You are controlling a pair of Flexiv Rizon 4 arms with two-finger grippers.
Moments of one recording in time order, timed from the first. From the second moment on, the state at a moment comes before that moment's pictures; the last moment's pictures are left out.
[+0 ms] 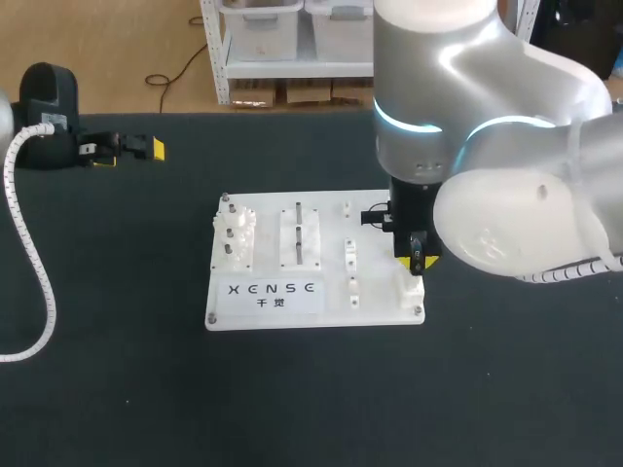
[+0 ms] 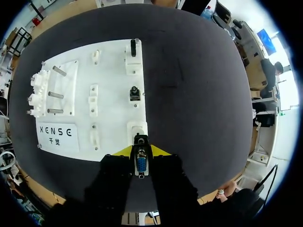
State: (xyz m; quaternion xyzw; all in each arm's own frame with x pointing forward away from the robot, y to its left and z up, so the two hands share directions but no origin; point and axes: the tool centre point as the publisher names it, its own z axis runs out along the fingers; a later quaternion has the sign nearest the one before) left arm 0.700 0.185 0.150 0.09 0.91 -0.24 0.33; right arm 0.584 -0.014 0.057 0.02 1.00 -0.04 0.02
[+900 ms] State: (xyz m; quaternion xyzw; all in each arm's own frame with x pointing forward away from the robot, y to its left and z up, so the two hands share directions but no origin) left arm 0.700 0.185 0.150 0.09 0.91 -0.24 0.33; right arm 0.585 -0.011 0.056 0.02 1.00 -0.04 0.02
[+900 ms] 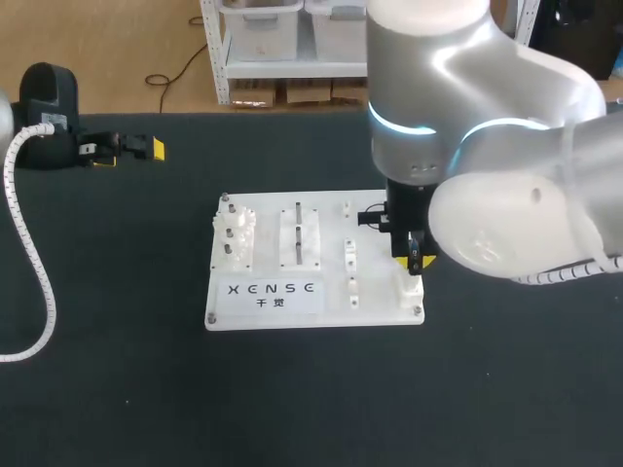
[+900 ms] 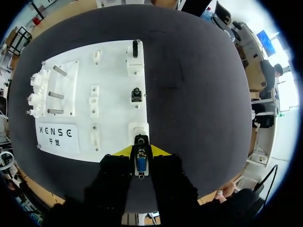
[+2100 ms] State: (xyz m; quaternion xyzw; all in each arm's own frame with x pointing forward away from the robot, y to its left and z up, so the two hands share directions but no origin) left arm 0.700 0.185 0.150 0.09 0.91 -0.24 0.33; right arm 0.585 -0.012 0.052 0.02 1.00 -0.06 0.03
